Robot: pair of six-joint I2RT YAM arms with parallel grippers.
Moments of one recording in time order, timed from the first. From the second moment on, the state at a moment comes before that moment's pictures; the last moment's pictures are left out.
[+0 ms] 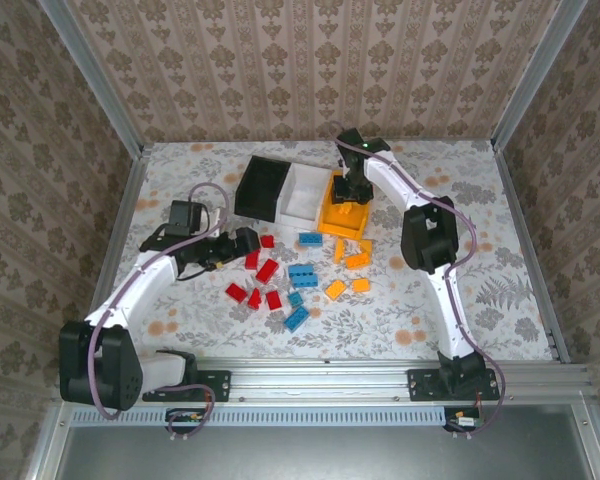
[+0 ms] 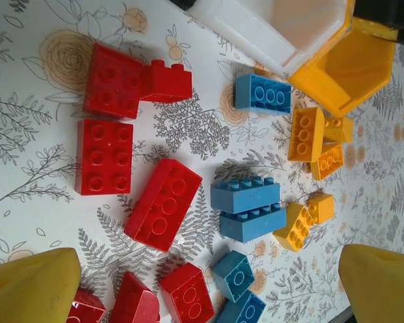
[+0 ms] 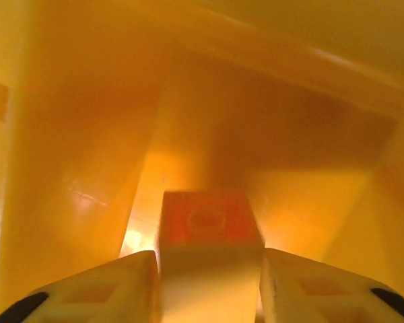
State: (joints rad) left arm -0.22 1.23 0.82 -0.55 0.54 -0.46; right arm 0.34 2.44 2.27 -1.14 -0.07 0.34
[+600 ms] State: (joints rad) left arm -0.21 1.22 0.82 -0.55 0.57 -0.46; right arm 0.42 1.96 1.87 -1.07 0.01 0.37
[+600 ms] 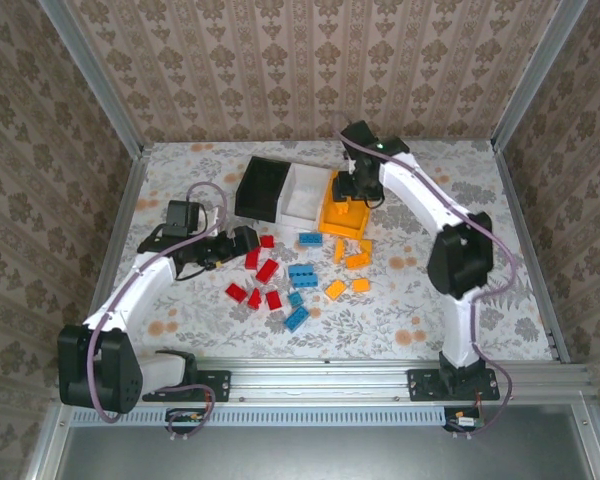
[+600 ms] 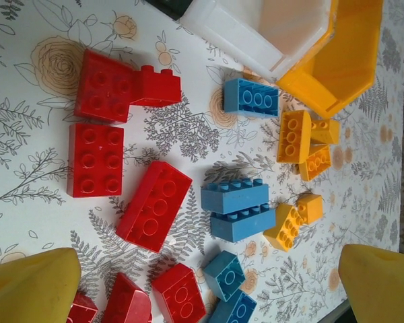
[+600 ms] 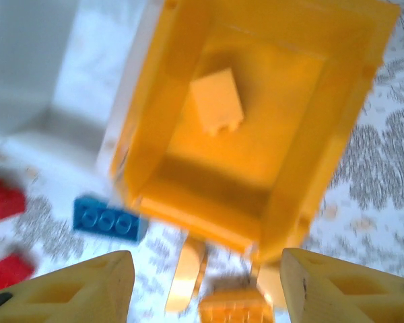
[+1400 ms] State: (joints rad) left arm -0.27 1.20 0.83 -0.57 0.51 -0.44; right arm 0.64 1.87 1.35 -0.75 0.16 0.71
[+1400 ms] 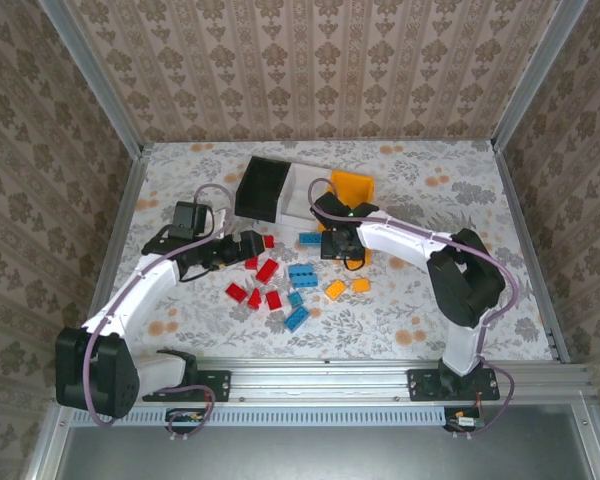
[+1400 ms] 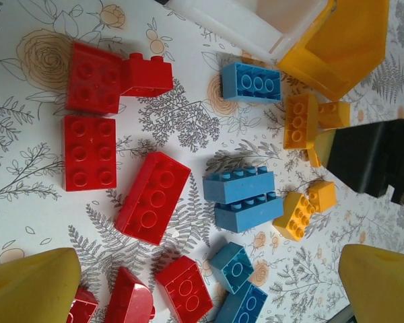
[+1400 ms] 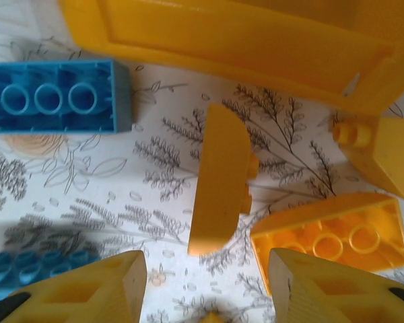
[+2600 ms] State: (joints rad) left arm -0.23 1.18 0.83 -0.57 0.50 -0.43; right arm 0.60 1.86 1.35 -0.72 0.16 0.72
